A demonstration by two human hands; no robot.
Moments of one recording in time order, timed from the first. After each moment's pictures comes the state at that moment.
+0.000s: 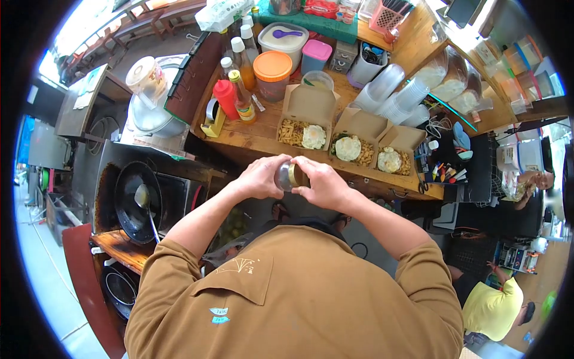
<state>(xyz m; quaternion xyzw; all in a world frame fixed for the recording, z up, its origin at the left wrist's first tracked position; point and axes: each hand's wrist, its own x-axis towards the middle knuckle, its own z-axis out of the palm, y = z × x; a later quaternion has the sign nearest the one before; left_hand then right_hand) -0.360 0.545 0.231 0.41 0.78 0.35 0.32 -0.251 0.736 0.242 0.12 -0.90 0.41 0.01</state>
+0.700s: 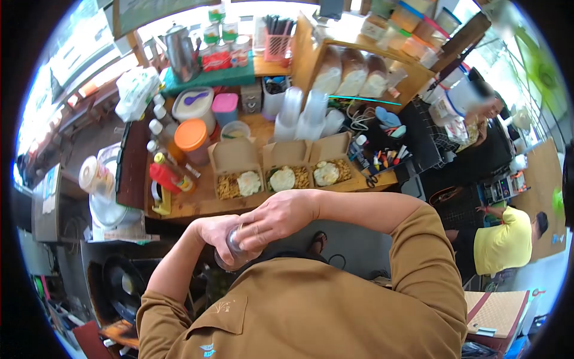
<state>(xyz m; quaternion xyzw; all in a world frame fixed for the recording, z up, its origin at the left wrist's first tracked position) -0.375 0.609 0.277 0.47 0.34 0.39 0.72 -0.250 0.807 0.334 0.60 -0.78 0.14 0.13</state>
